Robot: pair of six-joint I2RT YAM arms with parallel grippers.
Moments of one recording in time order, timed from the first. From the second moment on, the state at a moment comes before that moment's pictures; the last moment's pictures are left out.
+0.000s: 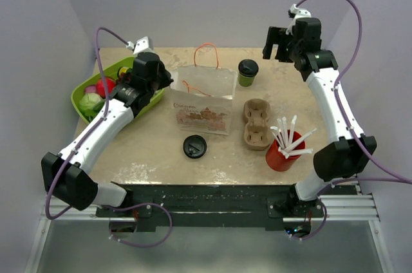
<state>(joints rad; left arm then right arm) -0.44 1.37 1.30 -0.39 -0.29 -0.64 0.15 1.60 1.76 -0.64 0.03 0.20</state>
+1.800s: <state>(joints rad) -0.43 1.37 1.36 -0.02 0.31 -0.05 0.56 1.43 1.49 -0.51 -0.20 -0.19</state>
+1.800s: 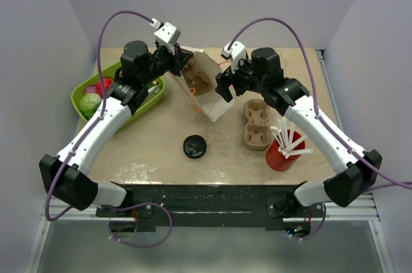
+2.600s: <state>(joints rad) -0.43 1.38 1.22 0.02 0.44 -0.02 0.67 1.28 1.34 -0.34 0.07 -0.17</state>
